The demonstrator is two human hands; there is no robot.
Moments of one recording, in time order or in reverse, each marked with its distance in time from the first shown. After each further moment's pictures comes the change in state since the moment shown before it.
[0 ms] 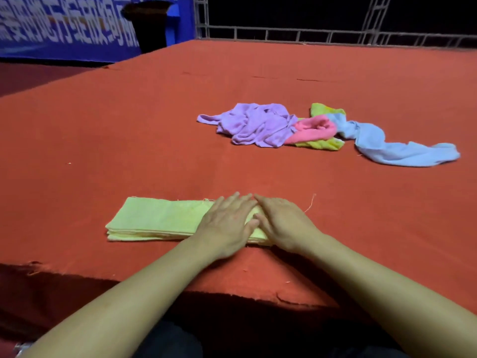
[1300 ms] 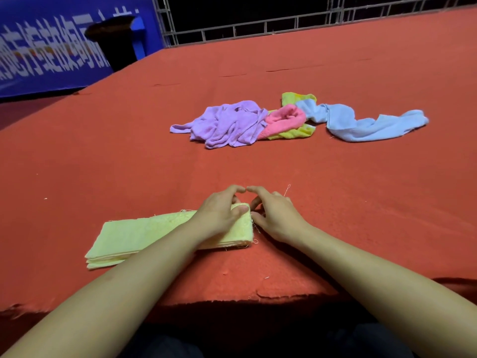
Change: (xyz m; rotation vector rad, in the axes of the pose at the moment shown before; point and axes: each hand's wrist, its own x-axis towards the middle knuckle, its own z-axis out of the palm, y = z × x) left_hand 0.052 0.023 -0.013 -0.343 -0.021 -0.059; right_hand -0.016 0.028 -0.005 0.289 0.193 0.120
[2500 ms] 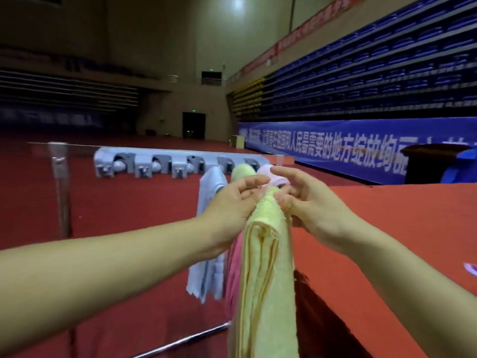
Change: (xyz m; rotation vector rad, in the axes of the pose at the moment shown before) left_hand -0.458 0.088 -0.210 -0.809 1.272 -0.222; right_hand -0.107 -0.455 -0.034 0.942 -0.910 -0.950
